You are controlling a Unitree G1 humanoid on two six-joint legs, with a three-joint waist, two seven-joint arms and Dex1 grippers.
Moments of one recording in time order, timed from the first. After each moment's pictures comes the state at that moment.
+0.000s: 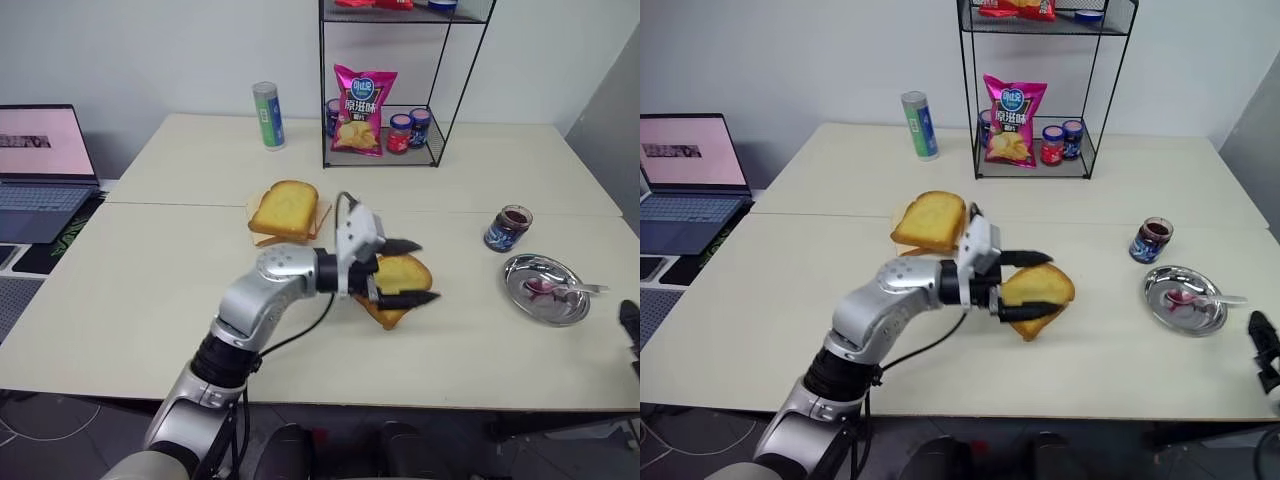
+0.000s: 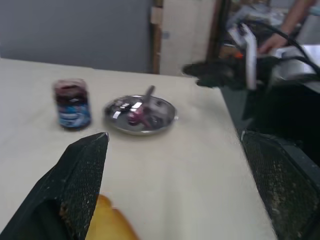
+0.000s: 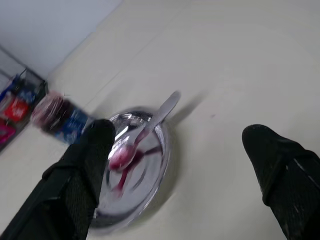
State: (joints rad) left arm -0.58 0.27 -0.35 -0.19 -0.43 0.56 -0.95; right arm 0.20 -0.44 -0.97 -0.22 1.25 0.79 -0.11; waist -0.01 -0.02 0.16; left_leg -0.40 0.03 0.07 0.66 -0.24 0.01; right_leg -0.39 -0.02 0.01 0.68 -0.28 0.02
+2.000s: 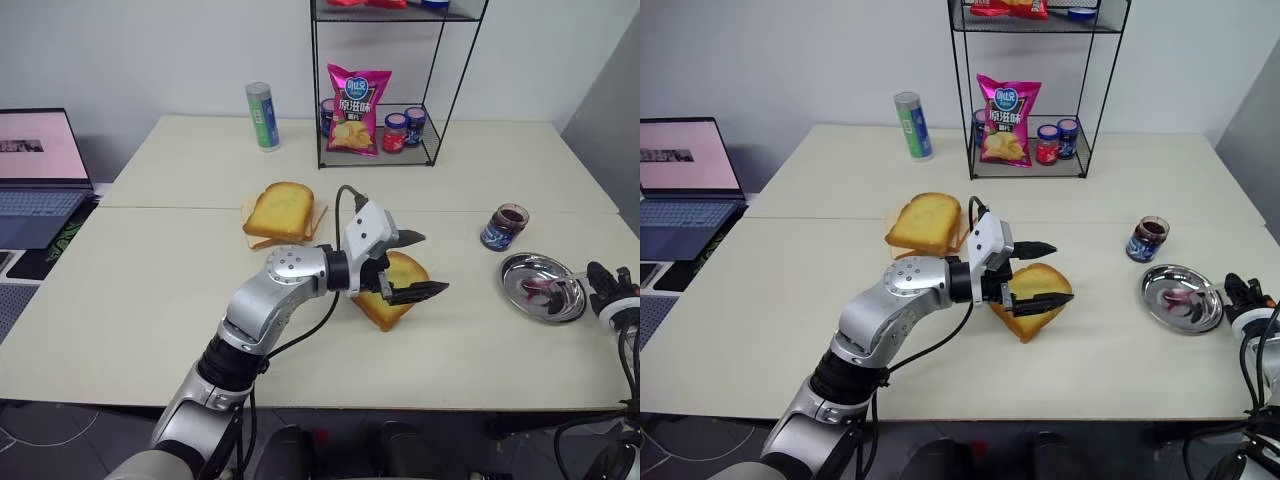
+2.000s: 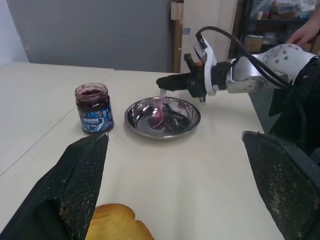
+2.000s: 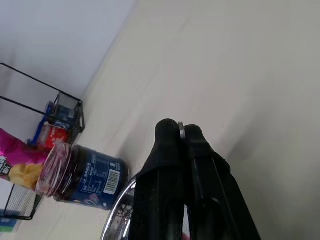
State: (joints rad) left arm -0.60 0.24 -0.33 -0.21 -0.37 0.56 -0.82; right arm -0.30 -0.56 -0.82 0.45 1.00 0.65 0.18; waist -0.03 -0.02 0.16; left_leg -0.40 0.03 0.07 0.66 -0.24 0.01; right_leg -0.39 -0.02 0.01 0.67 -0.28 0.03
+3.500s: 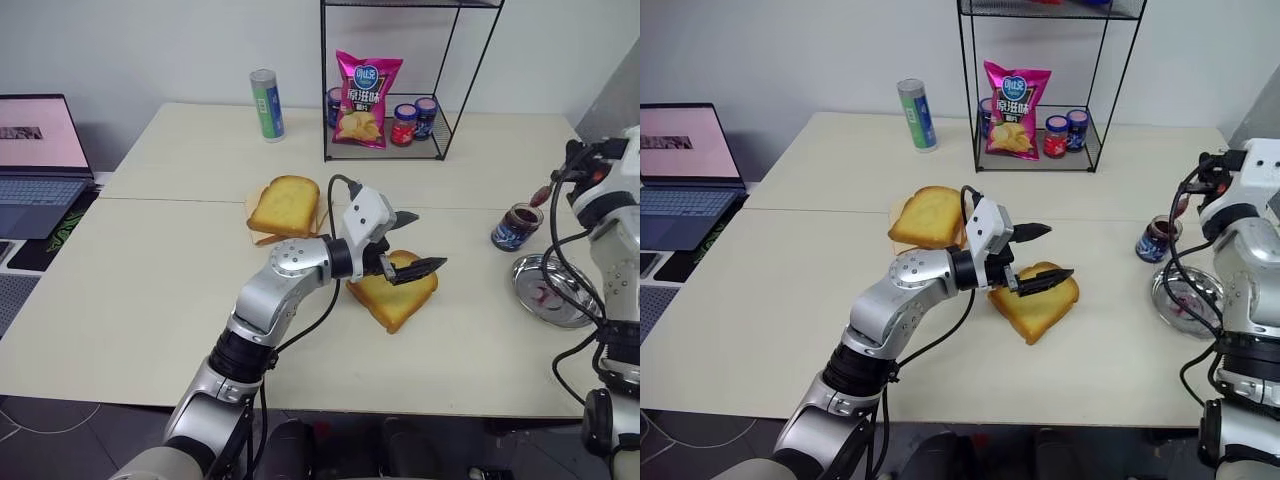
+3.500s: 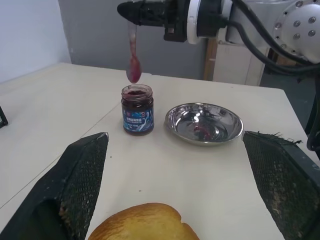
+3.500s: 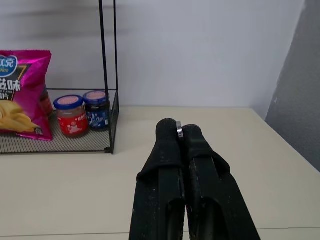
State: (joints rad) left arm -0.64 0.18 -0.29 -0.12 -0.32 0.49 -0.75; right arm -0.57 -0.63 -0.32 0.12 0.40 0.40 0.14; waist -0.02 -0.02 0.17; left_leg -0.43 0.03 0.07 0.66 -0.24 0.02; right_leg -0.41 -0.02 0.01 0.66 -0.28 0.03
